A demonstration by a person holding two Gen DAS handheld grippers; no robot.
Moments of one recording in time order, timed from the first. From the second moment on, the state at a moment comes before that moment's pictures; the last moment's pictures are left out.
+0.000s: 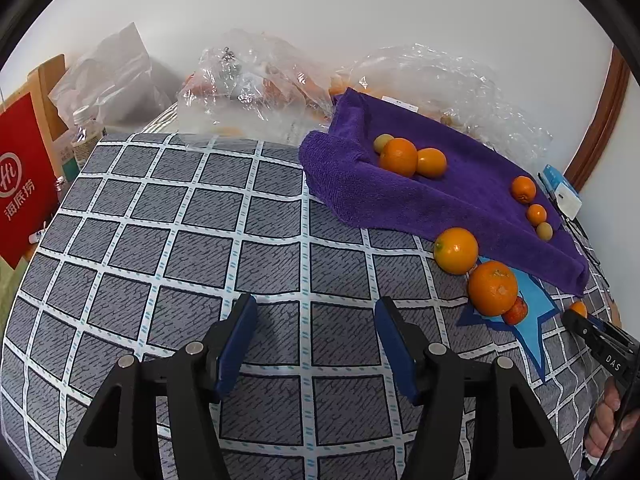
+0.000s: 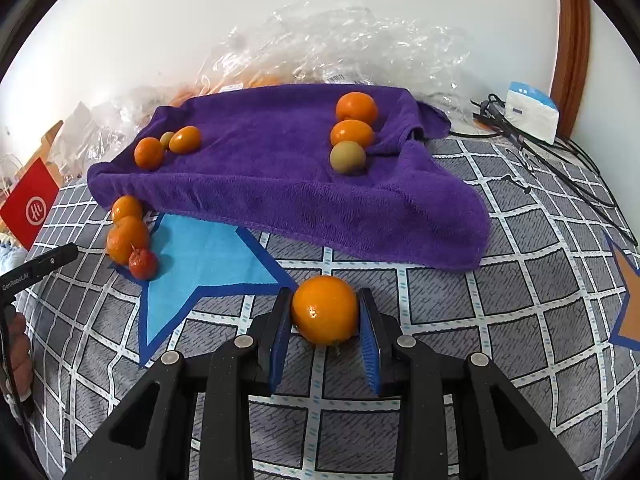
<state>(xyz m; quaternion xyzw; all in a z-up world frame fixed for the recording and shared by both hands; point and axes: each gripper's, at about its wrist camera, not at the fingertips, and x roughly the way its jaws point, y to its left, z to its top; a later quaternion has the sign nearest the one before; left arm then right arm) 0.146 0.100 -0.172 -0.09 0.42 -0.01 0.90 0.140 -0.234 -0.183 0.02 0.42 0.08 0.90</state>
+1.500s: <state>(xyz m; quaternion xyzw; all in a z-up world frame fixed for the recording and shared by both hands) 0.158 0.060 -0.169 -0.07 0.44 -0.04 0.90 0.136 -0.248 -0.181 0.04 0.41 0.05 0.91</state>
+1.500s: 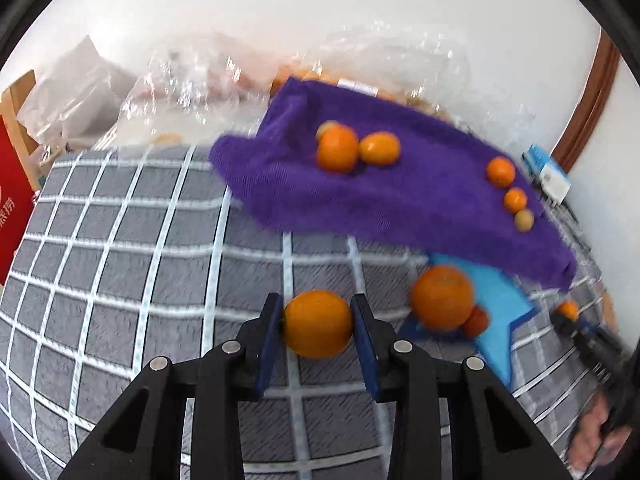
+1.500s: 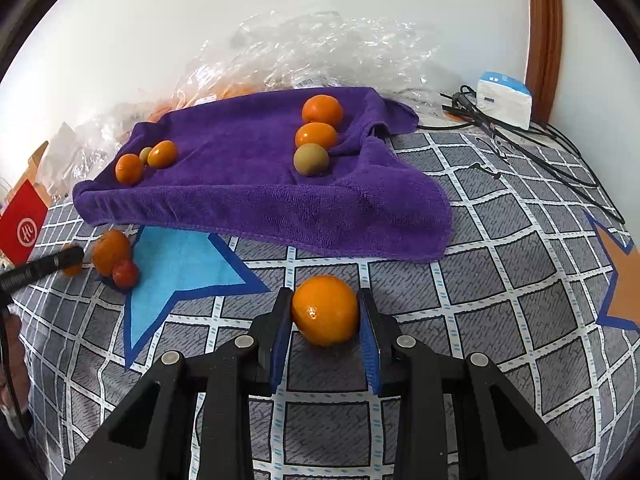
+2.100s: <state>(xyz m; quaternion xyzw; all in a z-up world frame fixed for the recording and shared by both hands) 0.144 0.072 -0.167 -0.13 0.39 -0.07 0.91 0.131 -0.248 -0.178 0.04 0.41 0.05 0.91</state>
